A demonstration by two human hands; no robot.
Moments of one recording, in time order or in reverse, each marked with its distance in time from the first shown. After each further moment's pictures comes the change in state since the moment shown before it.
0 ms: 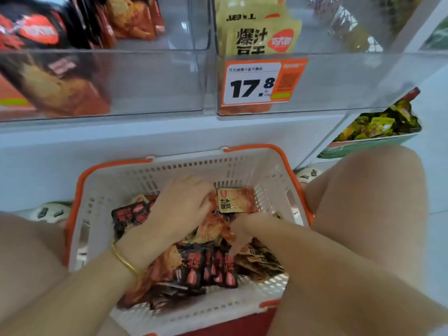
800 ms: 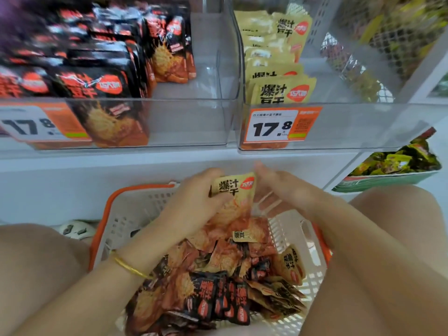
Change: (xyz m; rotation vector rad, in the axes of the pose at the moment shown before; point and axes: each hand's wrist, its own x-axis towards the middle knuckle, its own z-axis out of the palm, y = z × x) left_hand 0.010 0.017 -0.069 -0.473 0.143 -0.248; right_hand -0.147 0.034 -0.076 1.344 0.576 -0.177
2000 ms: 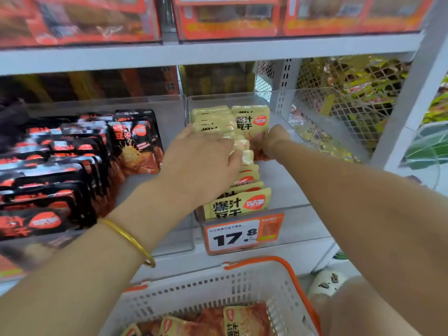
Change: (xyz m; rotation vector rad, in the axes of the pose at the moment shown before) left_hand 0.162 0.126 -0.067 0.844 0.225 0.367; right_hand 0.152 -0.146 -0.173 0.056 0.675 -0.258
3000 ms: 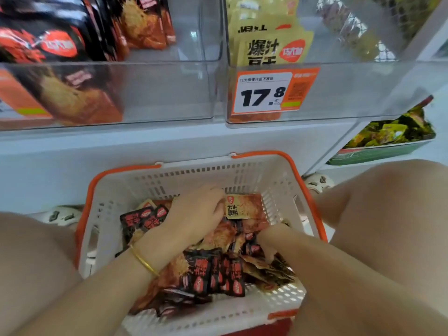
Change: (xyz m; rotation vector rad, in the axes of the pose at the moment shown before) left_hand -0.225 0.033 0.138 -0.505 -0.418 -0.096; right_hand -0.281 0.216 0.081 -1.263 -1.065 0.121
